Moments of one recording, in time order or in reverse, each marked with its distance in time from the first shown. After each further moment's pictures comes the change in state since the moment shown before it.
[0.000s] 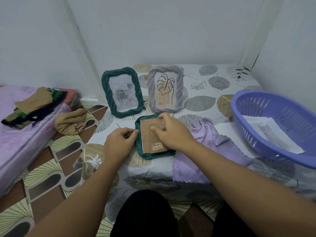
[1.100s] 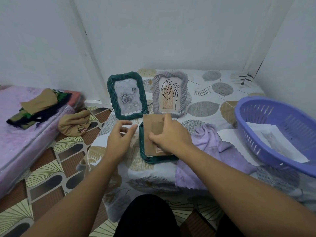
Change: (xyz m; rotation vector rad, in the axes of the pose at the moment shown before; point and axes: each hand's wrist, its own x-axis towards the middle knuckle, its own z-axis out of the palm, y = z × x) left_hand 0.004 0.018 -0.023 -0.406 -0.085 -0.103; right_hand 0.004 -0.025 0.003 -0.127 0.041 0.100
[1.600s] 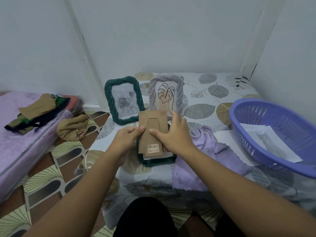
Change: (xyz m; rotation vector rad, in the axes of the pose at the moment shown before) left_hand -0.001 0.040 0.016 -0.334 -0.272 -0.294; right_hand -0.006 0.013 -0.015 0.280 0.073 0.081
